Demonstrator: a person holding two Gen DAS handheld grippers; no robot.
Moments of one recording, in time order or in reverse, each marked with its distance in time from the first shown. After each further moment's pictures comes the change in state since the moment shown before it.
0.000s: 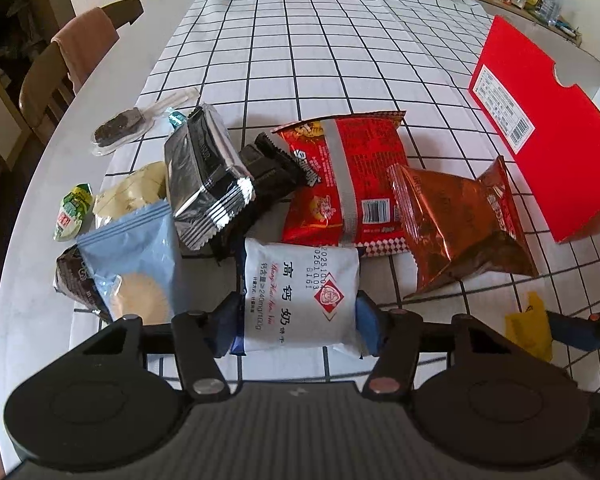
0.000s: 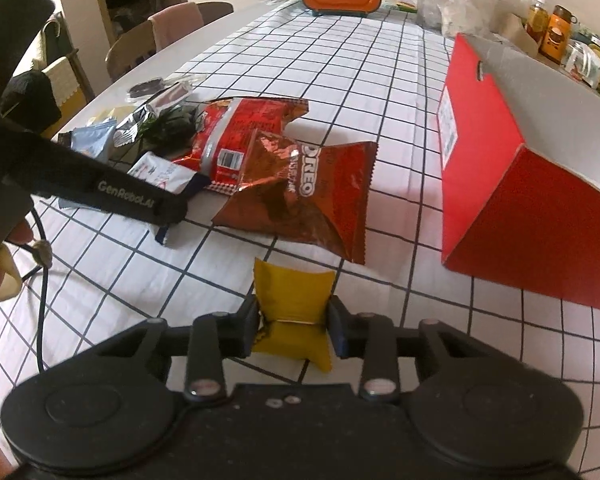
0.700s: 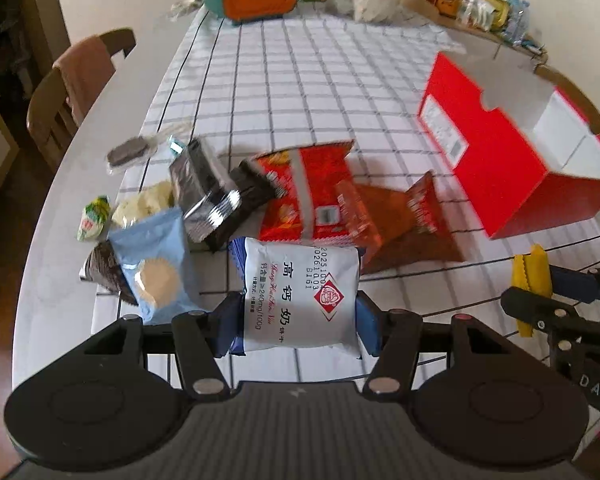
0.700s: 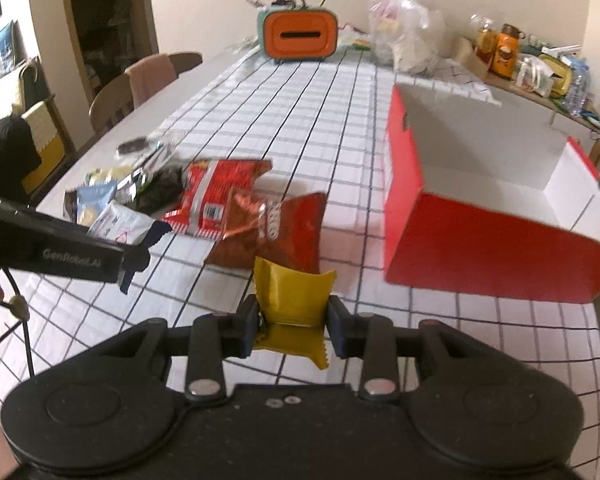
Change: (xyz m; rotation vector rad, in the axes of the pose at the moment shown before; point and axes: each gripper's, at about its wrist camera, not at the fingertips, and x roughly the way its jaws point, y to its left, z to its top) left arm -0.071 -0.008 -0.016 0.020 -0.088 -0.068; right arm -0.067 -0.008 0.000 0.082 -0.124 -0.070
